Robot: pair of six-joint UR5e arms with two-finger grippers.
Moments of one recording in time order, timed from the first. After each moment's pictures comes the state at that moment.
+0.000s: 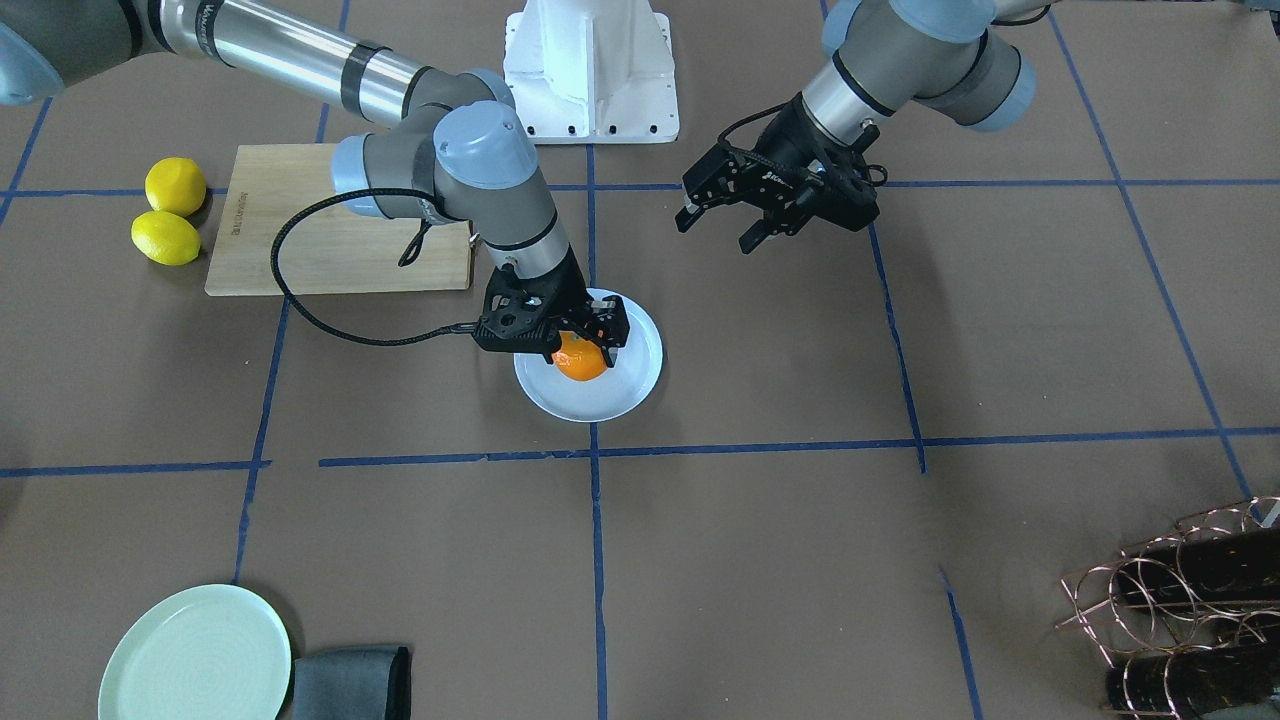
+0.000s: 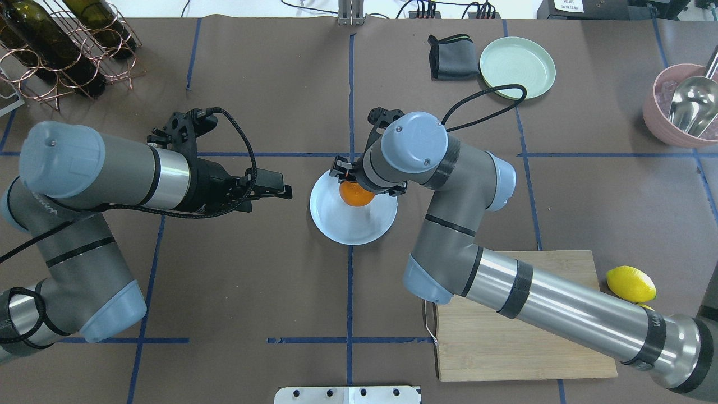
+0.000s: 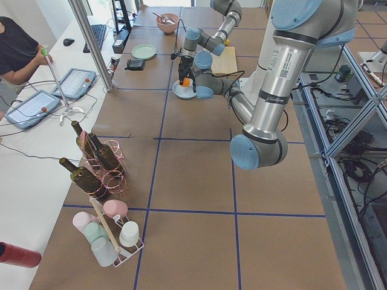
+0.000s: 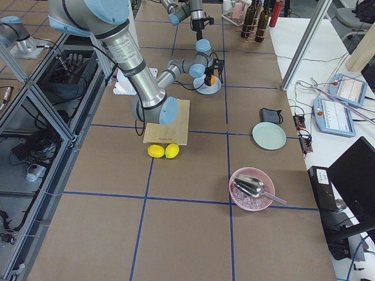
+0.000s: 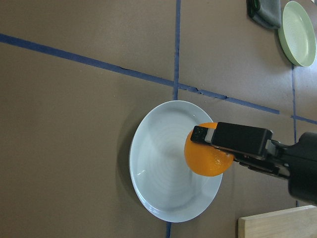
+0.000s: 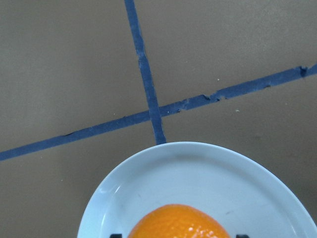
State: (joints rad) left arm -0.62 -1.92 -1.88 -2.27 -1.99 -1.49; right arm 0.51 -0.83 1.42 -1.16 1.76 1.52
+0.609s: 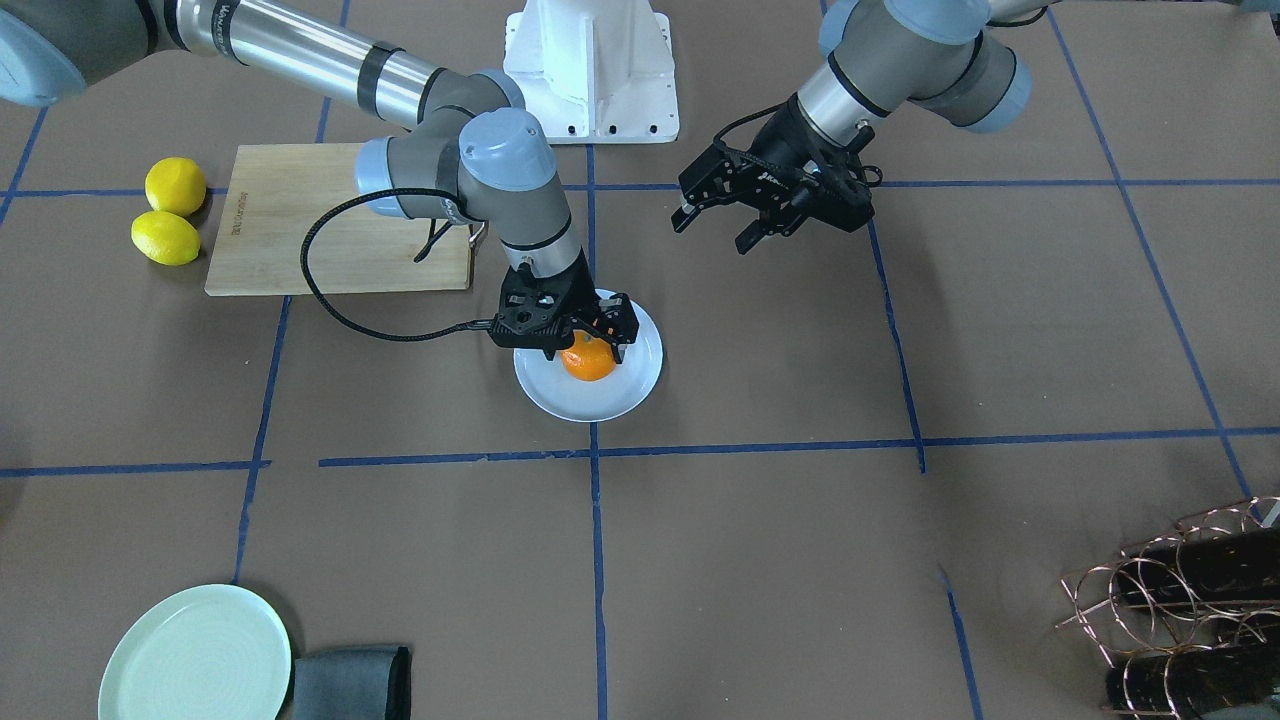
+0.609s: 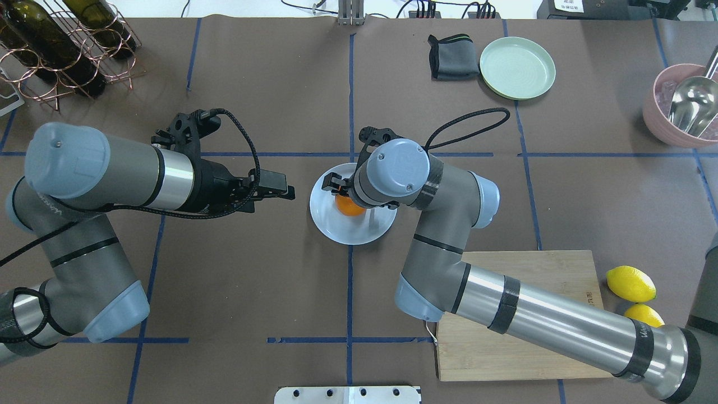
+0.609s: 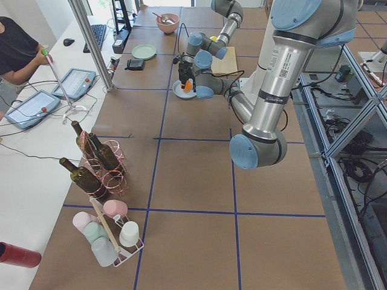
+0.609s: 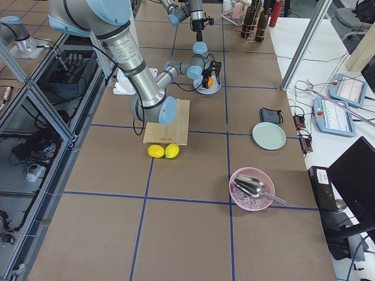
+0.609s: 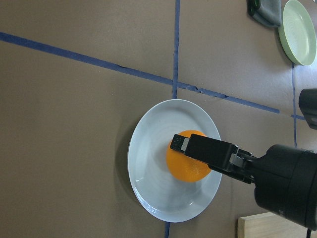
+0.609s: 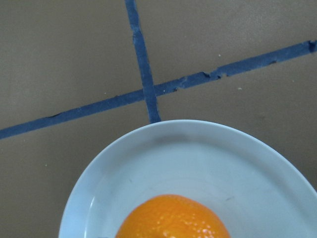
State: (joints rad) left arm -0.61 -1.93 -1.87 -2.27 -1.98 -1.50; right arm 0.48 -0.82 1.40 -1.16 1.73 1.52
